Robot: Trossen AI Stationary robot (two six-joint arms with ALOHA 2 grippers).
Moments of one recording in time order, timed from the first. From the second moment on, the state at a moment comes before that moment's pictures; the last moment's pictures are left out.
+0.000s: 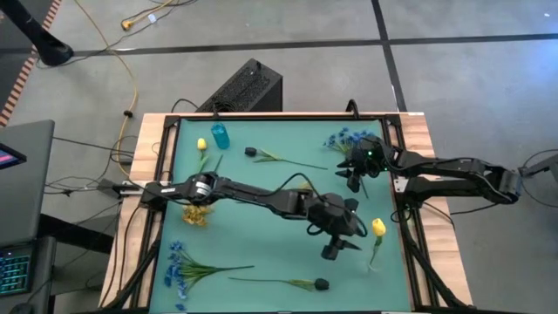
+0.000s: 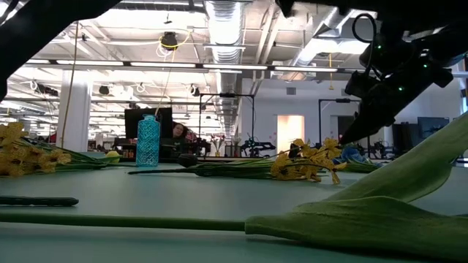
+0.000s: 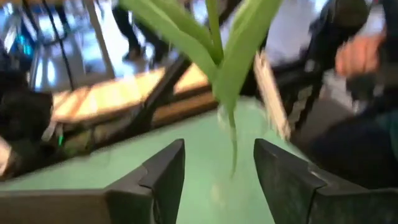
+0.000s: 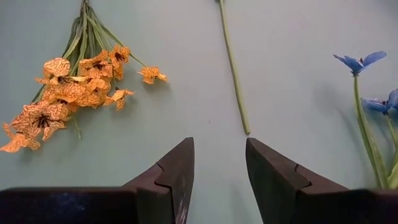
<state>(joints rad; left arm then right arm) -0.16 2.45 2.25 -0.18 0.26 0.13 -0.52 0.97 0.32 -0.06 -0.23 -0.05</state>
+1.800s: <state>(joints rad) 0.00 1.63 0.90 -0.26 -0.13 -0.13 -0.46 0.97 0.32 -0.07 -0.24 -0.05</state>
